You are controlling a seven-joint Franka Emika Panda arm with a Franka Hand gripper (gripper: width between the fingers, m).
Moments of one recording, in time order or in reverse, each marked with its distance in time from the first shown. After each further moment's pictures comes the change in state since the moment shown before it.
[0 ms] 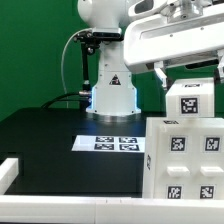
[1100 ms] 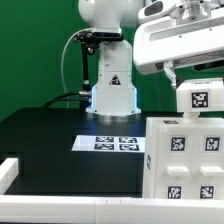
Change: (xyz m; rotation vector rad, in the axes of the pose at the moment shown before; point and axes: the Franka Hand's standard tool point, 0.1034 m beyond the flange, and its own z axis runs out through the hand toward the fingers) arm -0.016 -0.014 -0.008 0.005 0.048 -0.001
